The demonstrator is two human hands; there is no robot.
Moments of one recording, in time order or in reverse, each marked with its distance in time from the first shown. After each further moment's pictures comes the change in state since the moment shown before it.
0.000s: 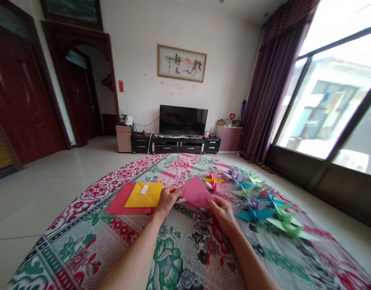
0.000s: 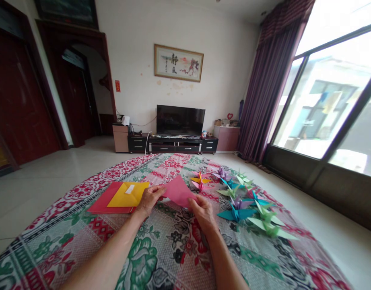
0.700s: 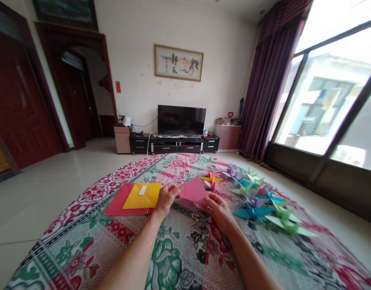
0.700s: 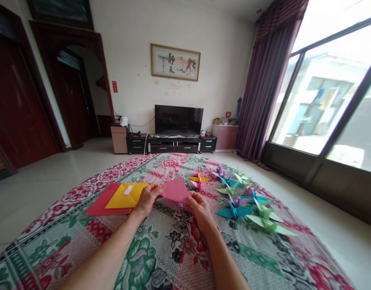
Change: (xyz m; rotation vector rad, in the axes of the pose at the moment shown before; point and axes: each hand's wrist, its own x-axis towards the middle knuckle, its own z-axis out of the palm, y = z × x) left_hand 0.000 0.005 0.006 -0.206 -0.004 -0.018; right_hand 0.000 0.002 0.002 0.260 -0.065 0.155
